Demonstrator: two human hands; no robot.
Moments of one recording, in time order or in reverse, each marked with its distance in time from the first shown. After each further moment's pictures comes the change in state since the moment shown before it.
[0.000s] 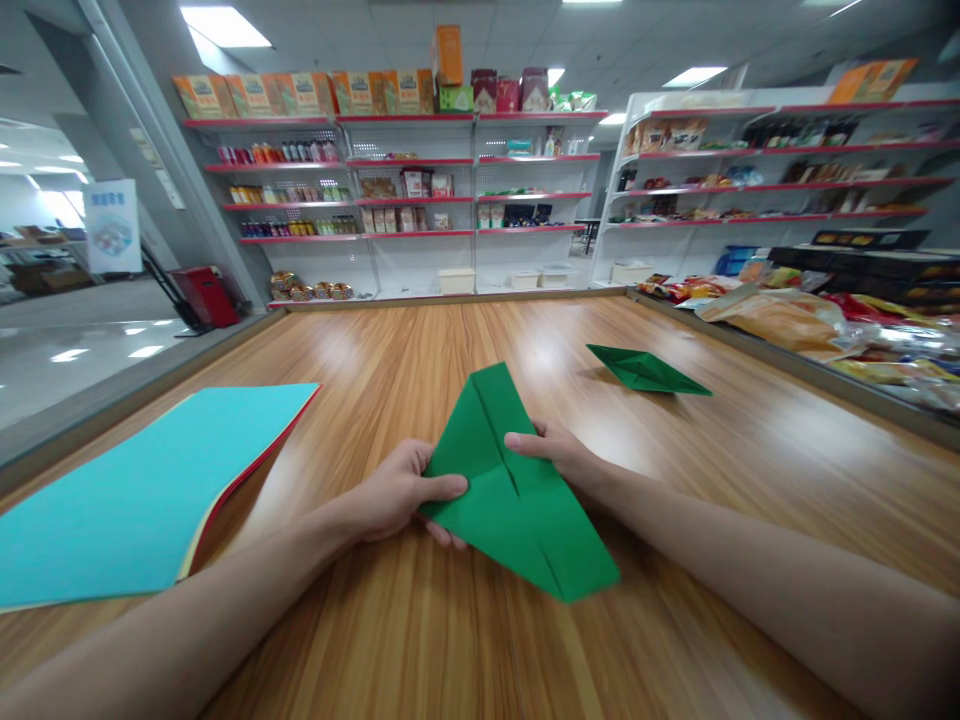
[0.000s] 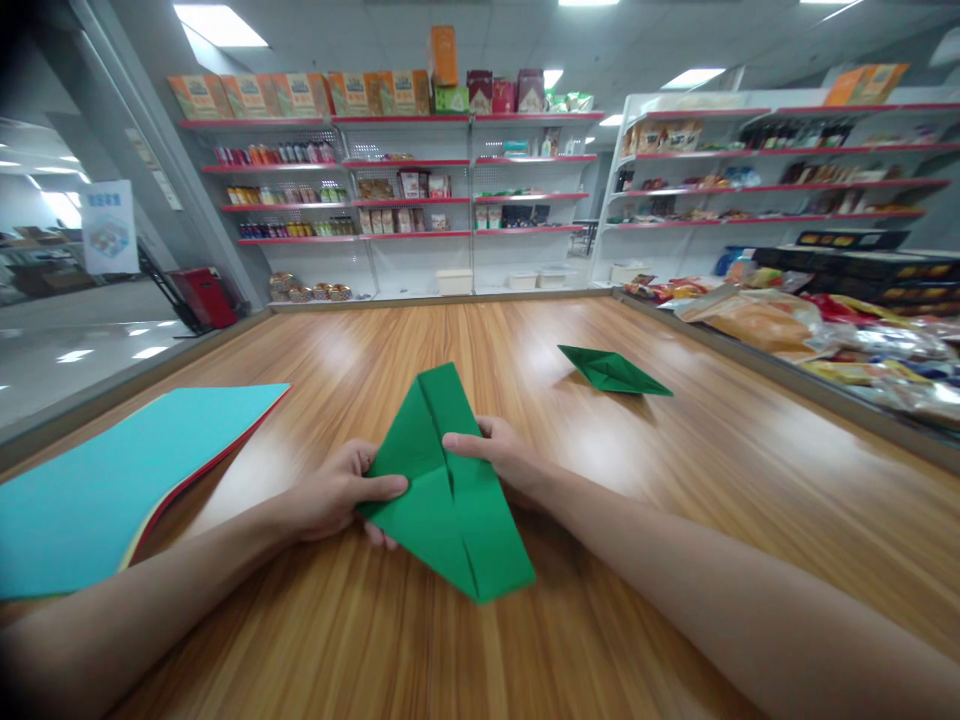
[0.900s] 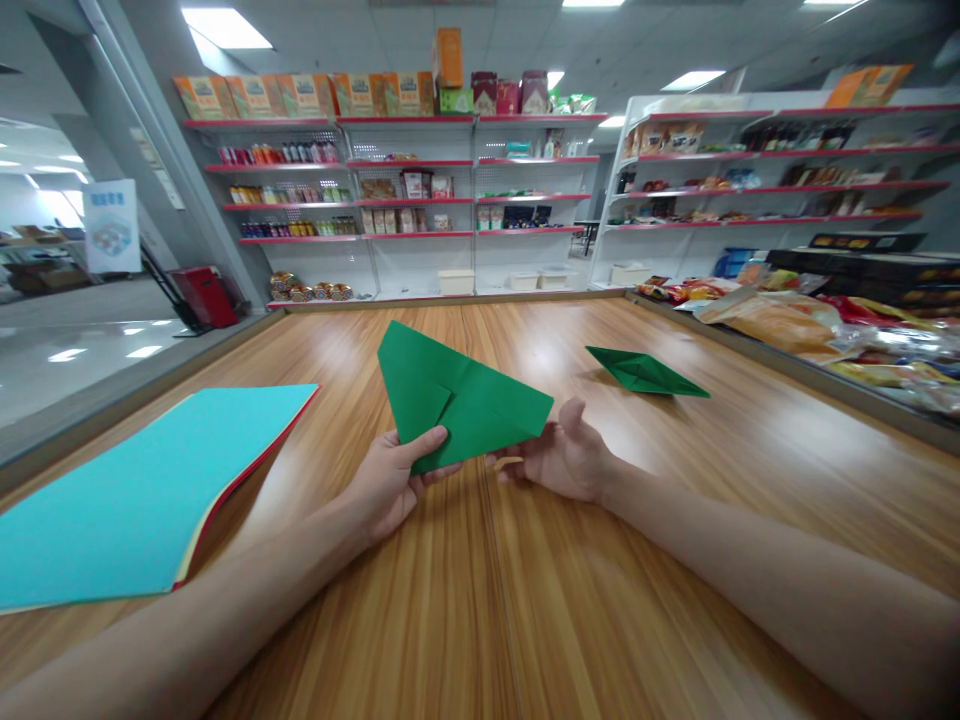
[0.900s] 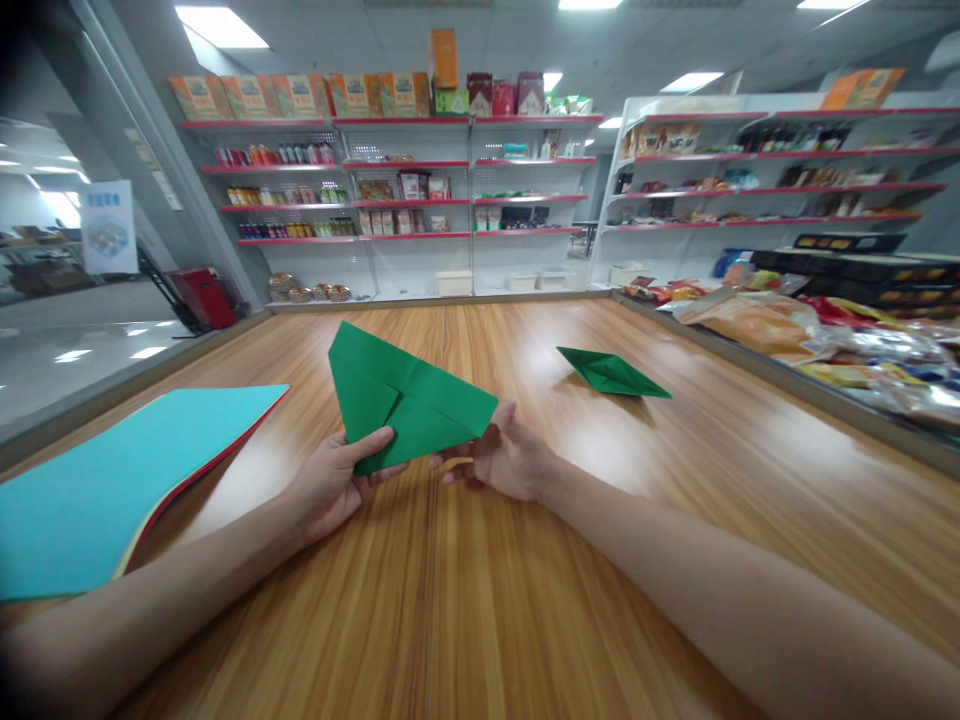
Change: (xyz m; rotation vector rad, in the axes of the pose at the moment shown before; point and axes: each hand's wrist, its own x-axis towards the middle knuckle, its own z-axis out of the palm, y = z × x) left_hand 0.015 -0.004 0.006 -0.459 0.599 0.249; right_hand 0.009 0.005 -0.017 0.188 -0.258 -0.130
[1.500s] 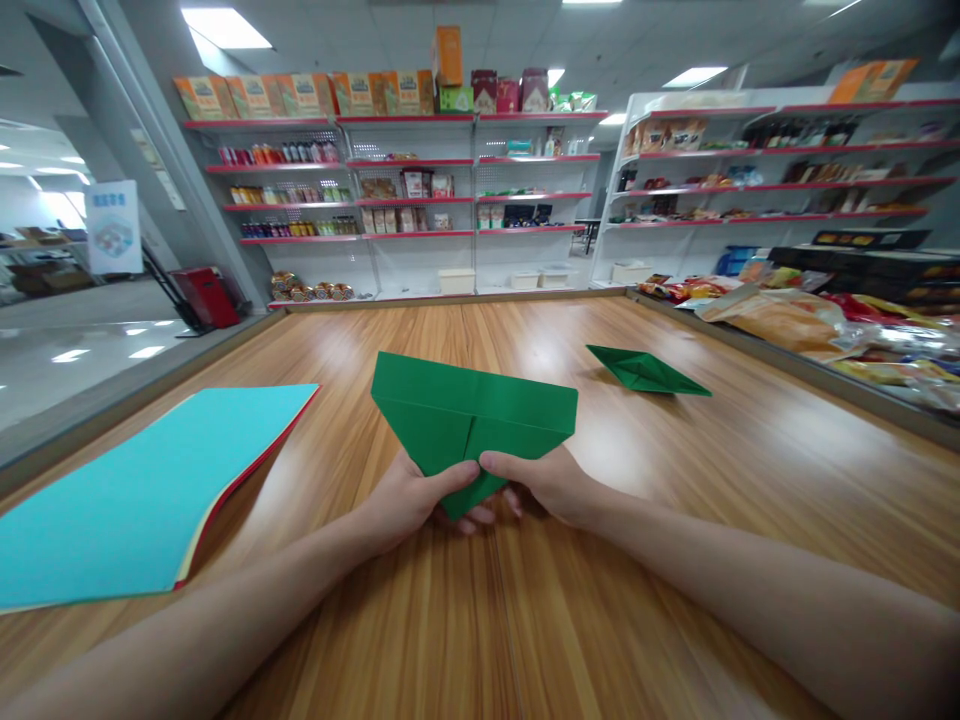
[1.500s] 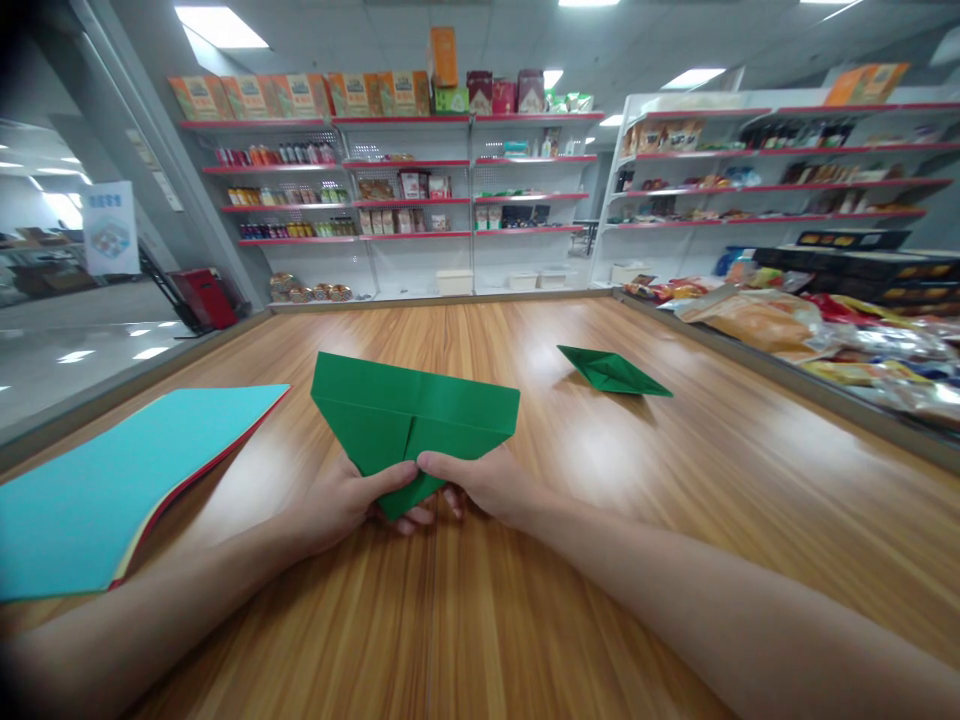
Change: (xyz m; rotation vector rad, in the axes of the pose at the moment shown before) left_hand -0.015 -0.002 0.009 0.406 -0.457 -0.064; right_hand 0.001 0.021 0.029 -0.516 0.279 -0.075
